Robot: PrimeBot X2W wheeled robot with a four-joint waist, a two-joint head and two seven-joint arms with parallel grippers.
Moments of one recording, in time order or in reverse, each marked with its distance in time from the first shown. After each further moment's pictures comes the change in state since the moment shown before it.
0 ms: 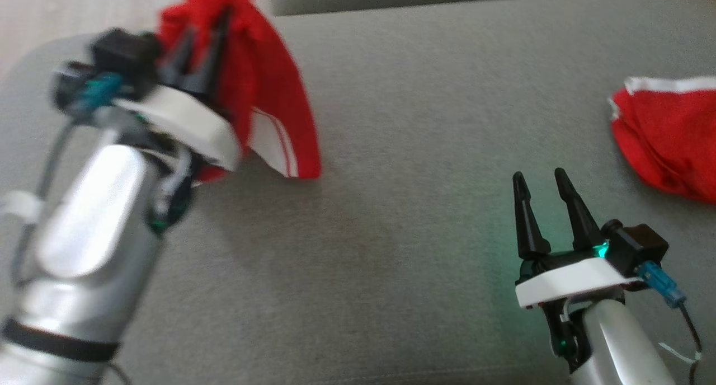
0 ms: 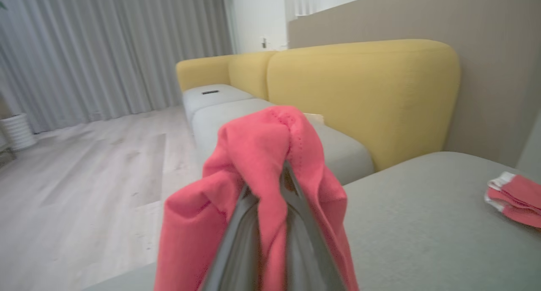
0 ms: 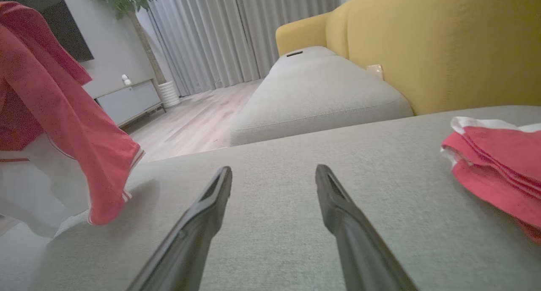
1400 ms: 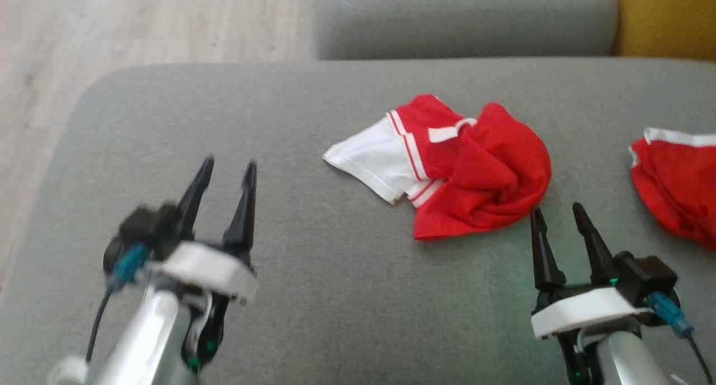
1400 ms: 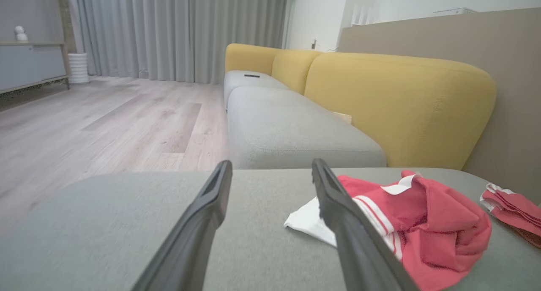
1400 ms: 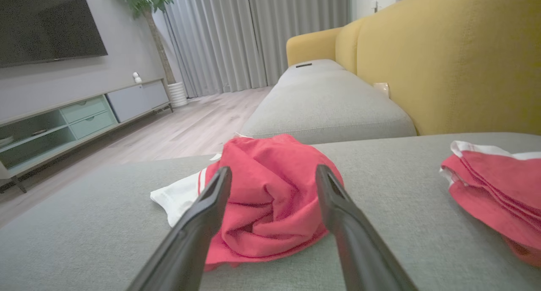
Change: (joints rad) left arm 0.442 -0.158 0.149 -0.010 0.055 0.000 -0.183; right arm 0.088 0.001 -0.069 0.001 -0.064 0.000 0.000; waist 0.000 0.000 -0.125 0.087
